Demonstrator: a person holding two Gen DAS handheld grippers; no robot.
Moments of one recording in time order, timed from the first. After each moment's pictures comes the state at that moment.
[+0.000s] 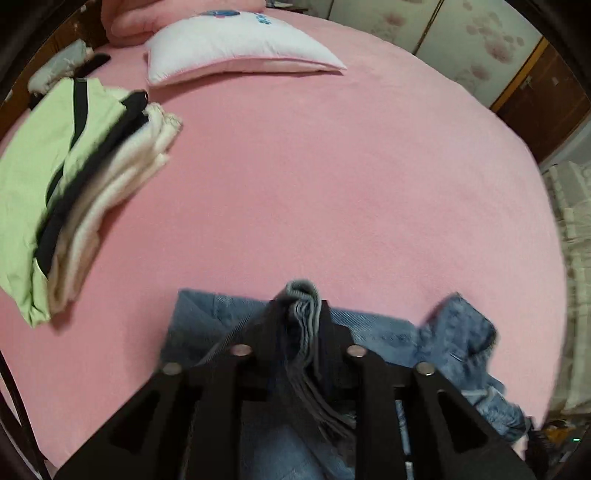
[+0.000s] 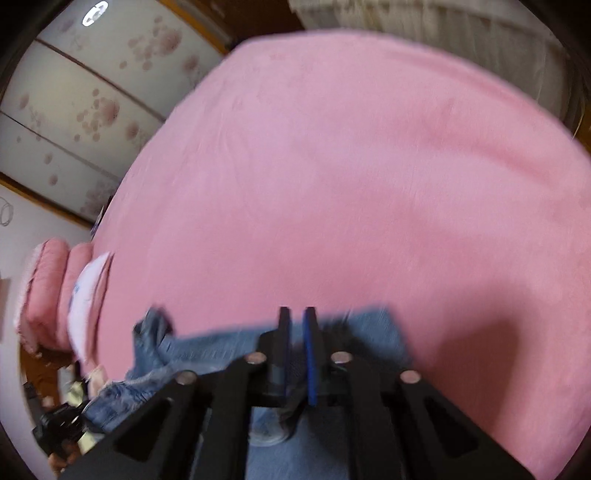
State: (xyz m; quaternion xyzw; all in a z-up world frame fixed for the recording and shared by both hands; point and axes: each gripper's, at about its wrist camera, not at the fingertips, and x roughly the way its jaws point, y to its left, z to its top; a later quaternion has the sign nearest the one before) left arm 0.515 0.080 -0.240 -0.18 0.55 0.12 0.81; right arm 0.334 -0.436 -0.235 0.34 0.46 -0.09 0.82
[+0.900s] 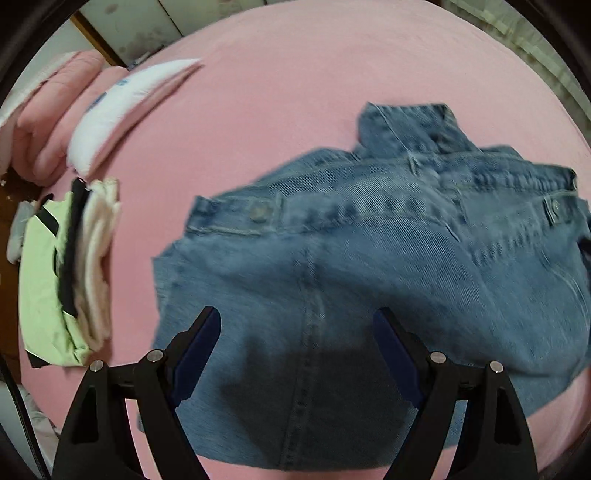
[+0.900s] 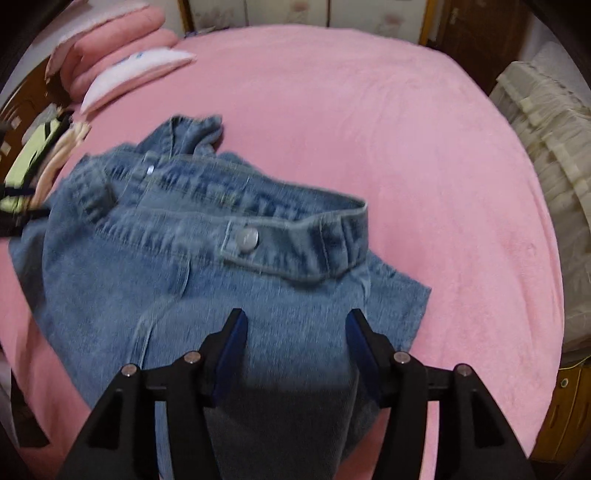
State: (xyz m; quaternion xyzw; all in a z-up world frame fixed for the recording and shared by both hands) left arm 0.408 -0.044 -0.258 0.12 0.59 -0.02 0.80; right arm 0.289 -0.343 -0.228 -0.07 0.53 0.11 0.84
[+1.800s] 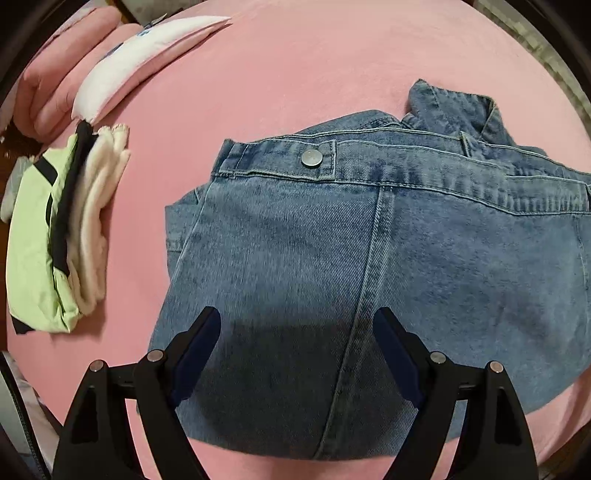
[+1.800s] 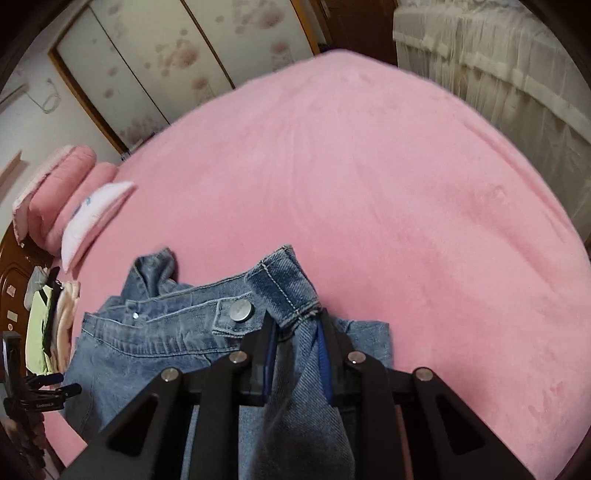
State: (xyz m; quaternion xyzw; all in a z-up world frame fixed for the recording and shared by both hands) left arm 0.419 0.003 -0.280 0.07 0.63 0.02 0.77; right arm 0.306 -0.424 -0.211 0.17 0.48 0.02 0.86
